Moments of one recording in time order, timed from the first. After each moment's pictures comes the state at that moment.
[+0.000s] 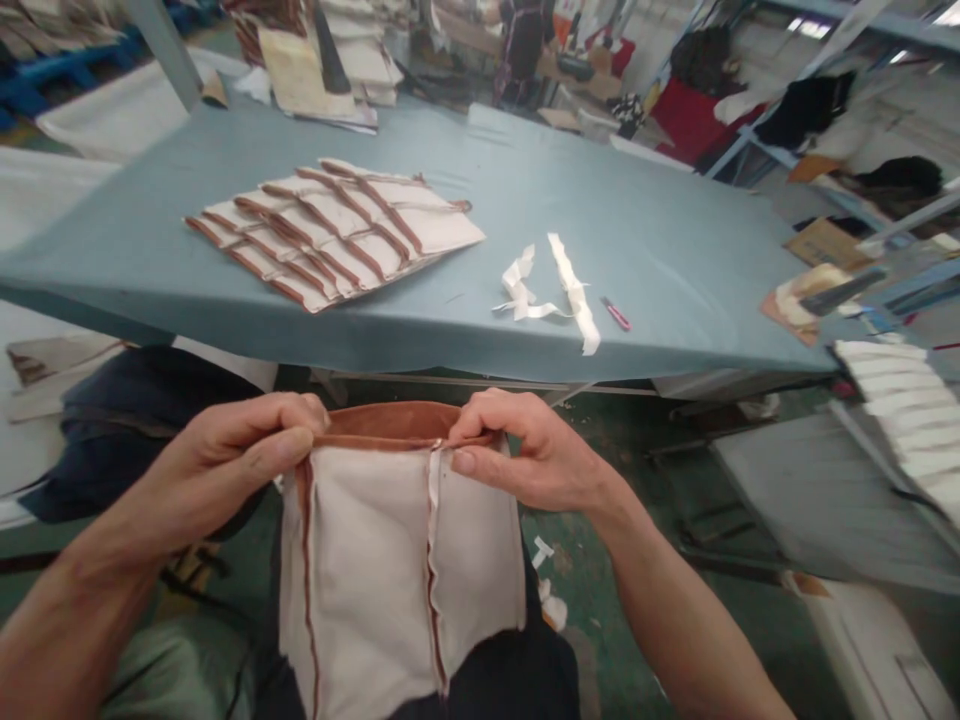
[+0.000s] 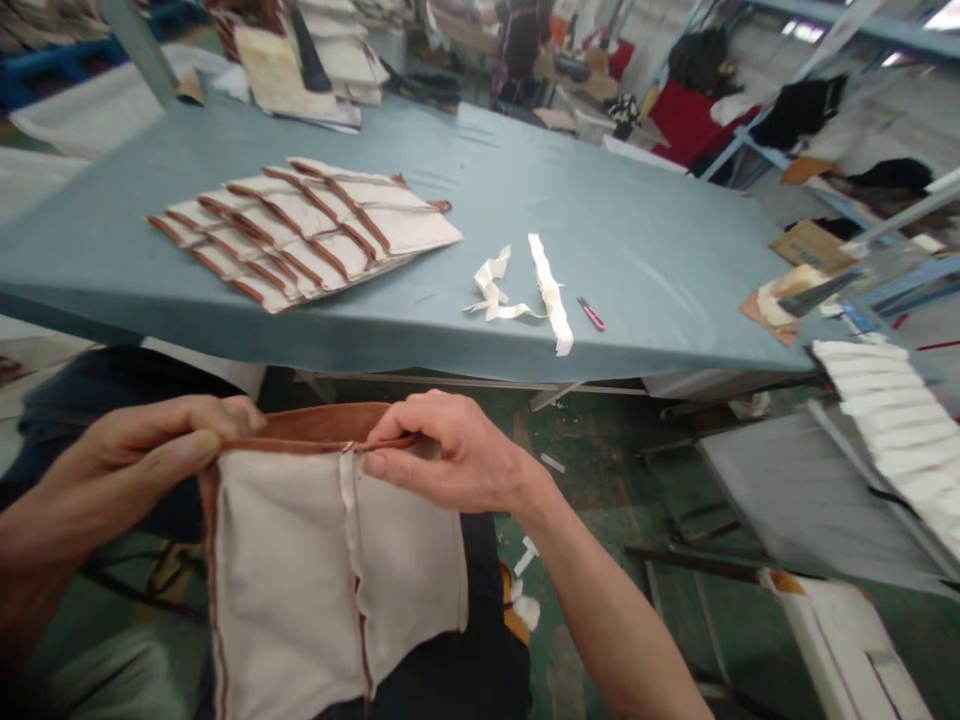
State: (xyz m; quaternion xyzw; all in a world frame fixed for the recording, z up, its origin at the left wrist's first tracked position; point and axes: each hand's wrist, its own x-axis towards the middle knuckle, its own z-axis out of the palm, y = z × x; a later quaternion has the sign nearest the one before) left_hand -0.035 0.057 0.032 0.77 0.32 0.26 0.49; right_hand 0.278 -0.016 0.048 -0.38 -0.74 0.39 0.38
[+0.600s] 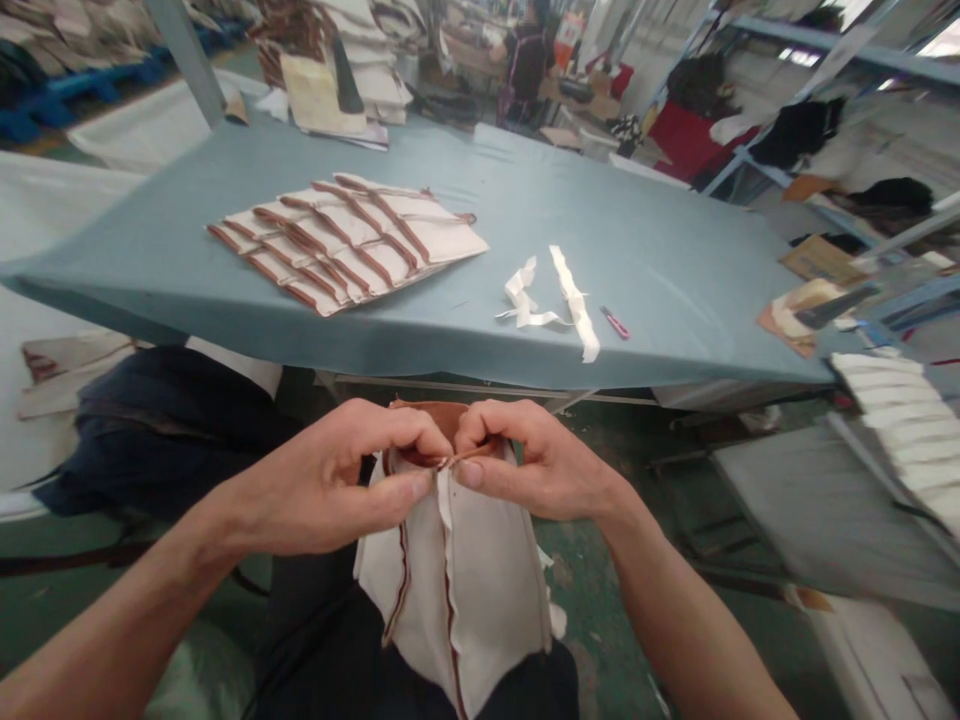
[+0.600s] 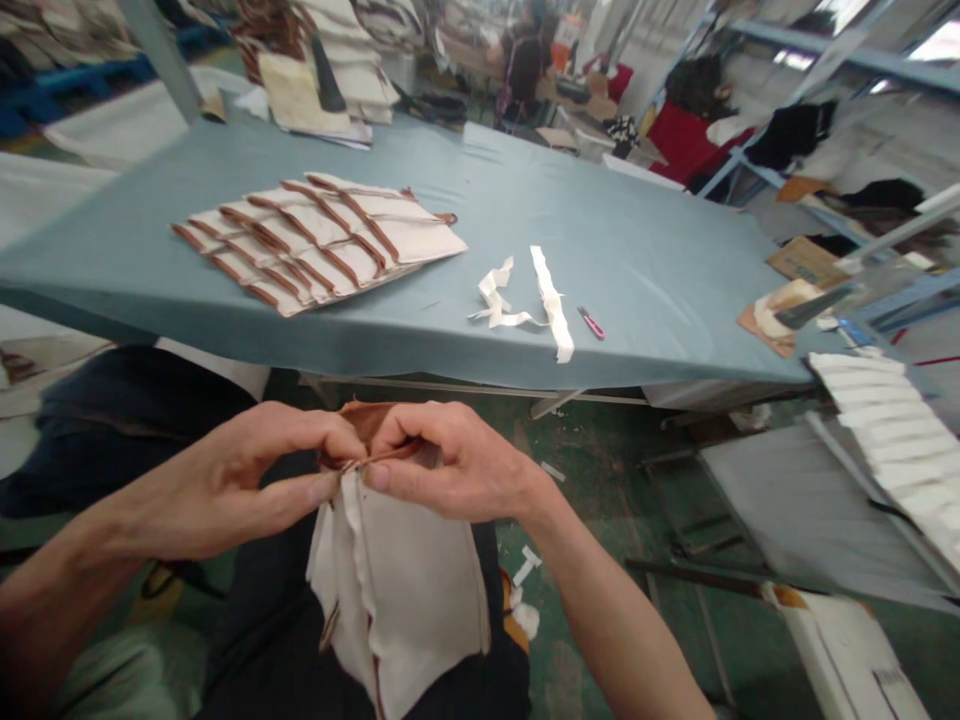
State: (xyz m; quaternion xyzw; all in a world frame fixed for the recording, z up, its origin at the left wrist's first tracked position) left_hand 0.034 0.038 0.073 0.85 0.17 0.20 0.46; right_hand 0.269 -0.024 0.064 -0.38 -0.69 0.51 0.35
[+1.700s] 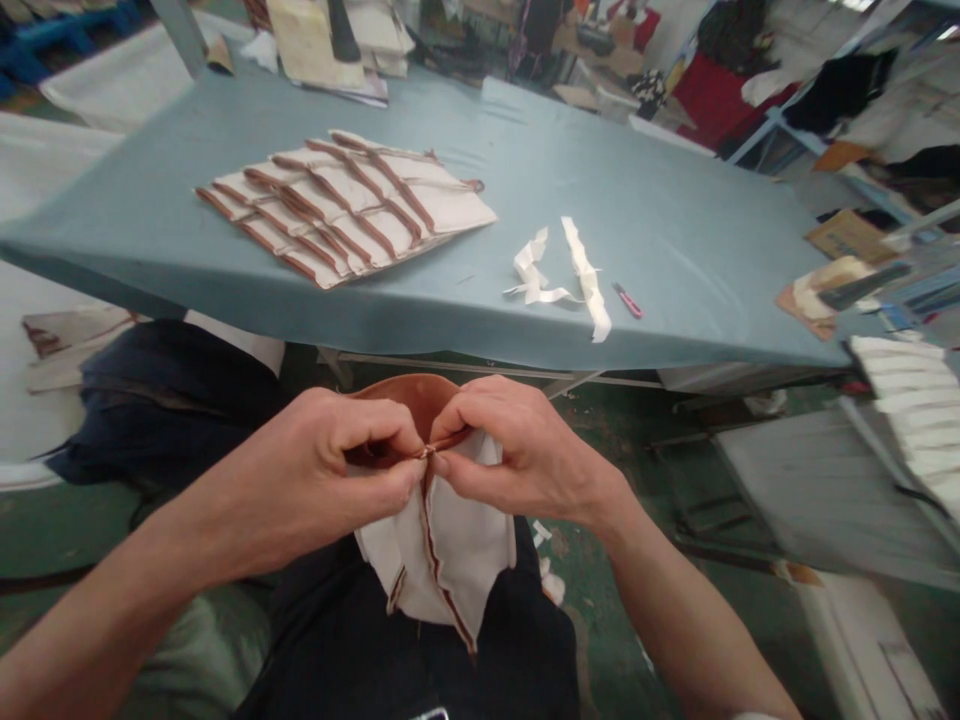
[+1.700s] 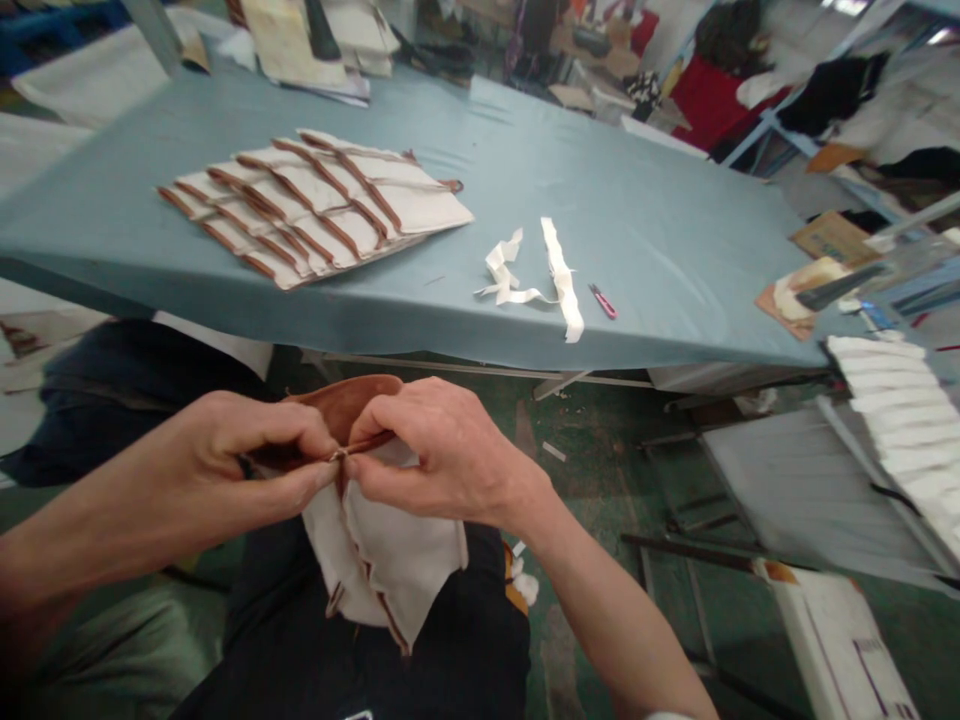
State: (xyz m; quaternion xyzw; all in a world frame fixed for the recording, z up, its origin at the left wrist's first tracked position) left_hand 0.021 0.019 0.068 0.83 0.31 0.15 0.45; right_hand 0.253 -0.029 0.053 -0.41 -0.82 0.25 0.32
